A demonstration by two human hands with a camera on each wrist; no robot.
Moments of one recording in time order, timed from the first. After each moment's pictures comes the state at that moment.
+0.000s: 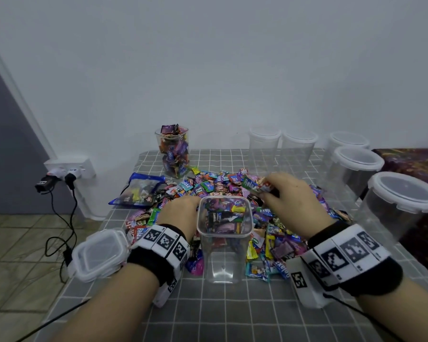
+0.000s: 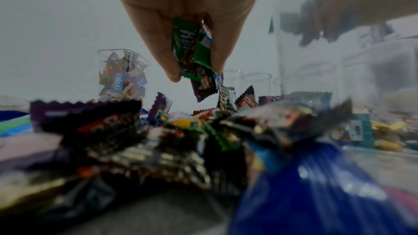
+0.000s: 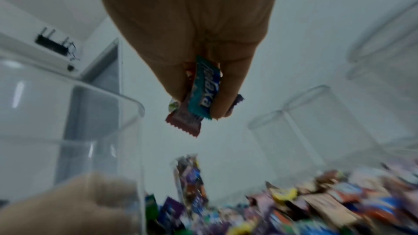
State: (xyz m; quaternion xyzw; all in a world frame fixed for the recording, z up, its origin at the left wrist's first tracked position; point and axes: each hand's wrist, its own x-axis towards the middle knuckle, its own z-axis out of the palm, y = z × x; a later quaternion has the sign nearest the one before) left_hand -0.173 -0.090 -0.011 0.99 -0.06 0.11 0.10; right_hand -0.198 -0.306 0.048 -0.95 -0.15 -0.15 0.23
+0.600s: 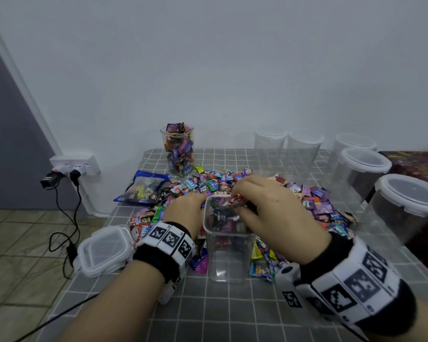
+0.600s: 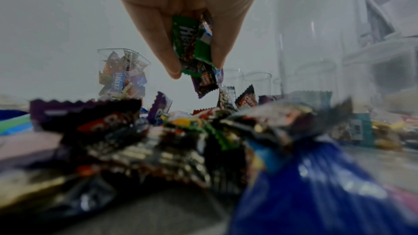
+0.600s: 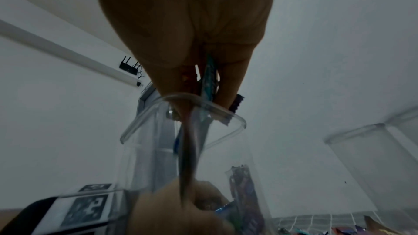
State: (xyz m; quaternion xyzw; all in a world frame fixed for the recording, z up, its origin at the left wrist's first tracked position) left_hand -0.178 -0.092 -0.006 0.98 -0.05 0.11 0.13; right_hand -0.234 -0.267 0.062 -0.91 -0.31 -0.18 0.20
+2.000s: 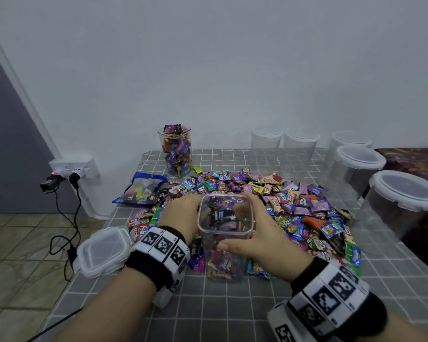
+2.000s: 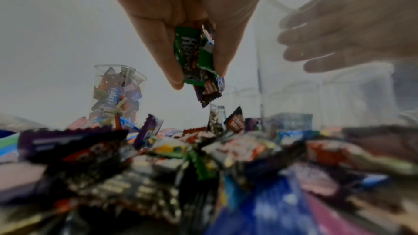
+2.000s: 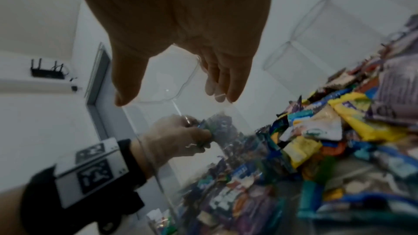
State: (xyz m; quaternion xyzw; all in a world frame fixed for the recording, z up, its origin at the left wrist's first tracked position) left_hand -0.184 -0.090 -0.008 0.98 -0.06 0.13 0.15; right_hand -0.249 -0.270 0.026 -0.79 -0.20 0.07 0.57
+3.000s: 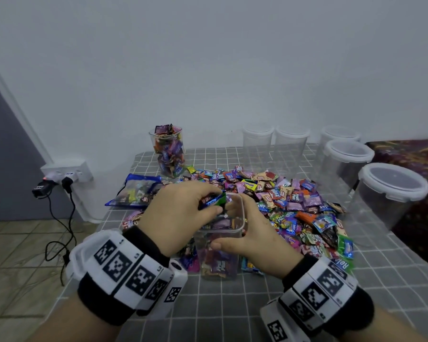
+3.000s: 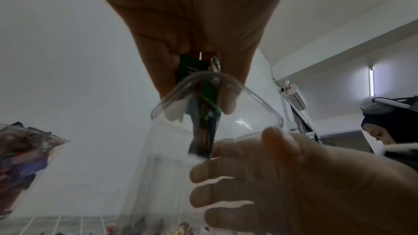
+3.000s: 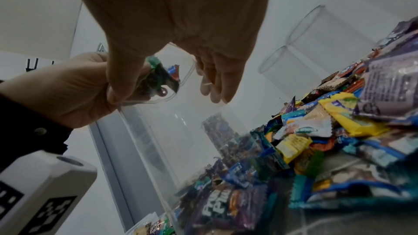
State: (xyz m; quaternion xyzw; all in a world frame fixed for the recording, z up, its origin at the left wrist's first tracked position) left_hand -0.248 -0.107 0.068 0.94 -0.18 0.16 0.23; right_hand -0.243 -0.273 0.009 -0.78 -0.20 0.04 0.59
